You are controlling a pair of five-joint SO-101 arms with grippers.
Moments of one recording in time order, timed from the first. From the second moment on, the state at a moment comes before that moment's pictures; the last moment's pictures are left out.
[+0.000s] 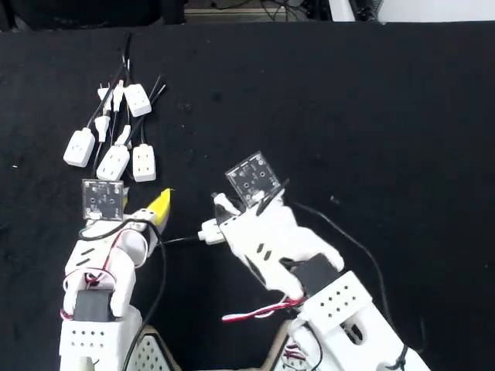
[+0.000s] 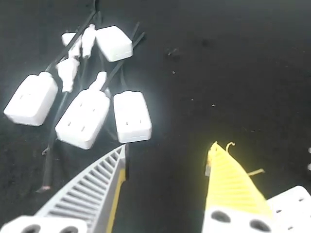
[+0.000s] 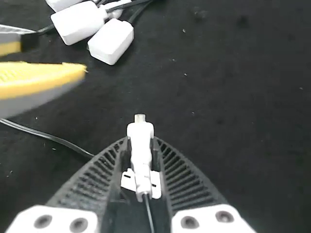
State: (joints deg) left arm -3.5 -104.0 95.3 41.6 -1.5; right arm -32.4 -64.0 74.1 38.8 2.1
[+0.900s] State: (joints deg) left arm -4.0 -104.0 95.4 41.6 -1.5; right arm -32.1 -21.1 25.9 81.5 7.6
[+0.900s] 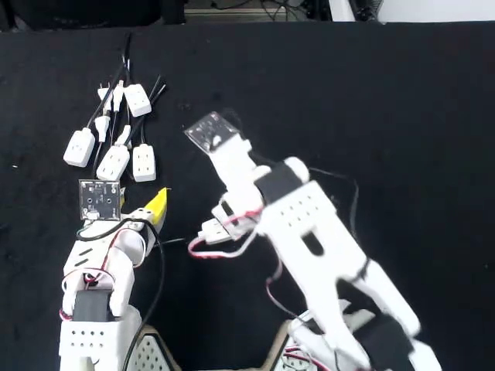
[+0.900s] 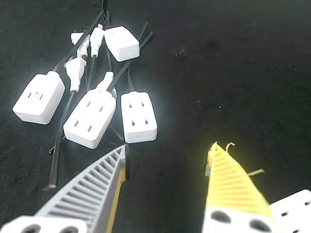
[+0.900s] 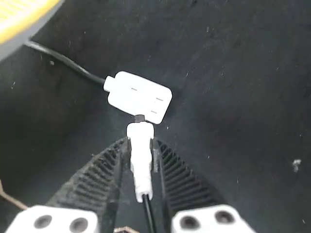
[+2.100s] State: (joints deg) left arm -4.0 -104.0 95.4 41.6 -1.5; right arm -31.6 7.4 7.1 89.9 -12.2
